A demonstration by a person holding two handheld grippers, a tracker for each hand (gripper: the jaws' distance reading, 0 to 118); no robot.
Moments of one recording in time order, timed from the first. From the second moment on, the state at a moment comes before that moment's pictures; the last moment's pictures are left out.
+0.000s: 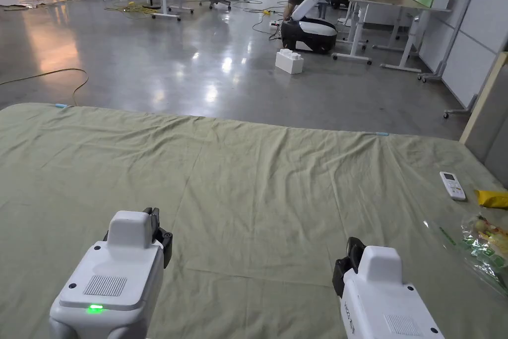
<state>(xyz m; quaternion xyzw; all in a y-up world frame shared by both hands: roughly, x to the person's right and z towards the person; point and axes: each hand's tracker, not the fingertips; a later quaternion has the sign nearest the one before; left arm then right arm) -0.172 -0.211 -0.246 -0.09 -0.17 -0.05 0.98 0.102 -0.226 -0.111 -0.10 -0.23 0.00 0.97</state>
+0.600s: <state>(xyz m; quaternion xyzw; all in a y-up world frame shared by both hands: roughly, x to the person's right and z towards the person) -0.179 -0.211 -0.242 -0.08 -0.17 -0.05 0.98 0.103 -0.227 -0.105 -0.08 -0.25 0.02 0.96</state>
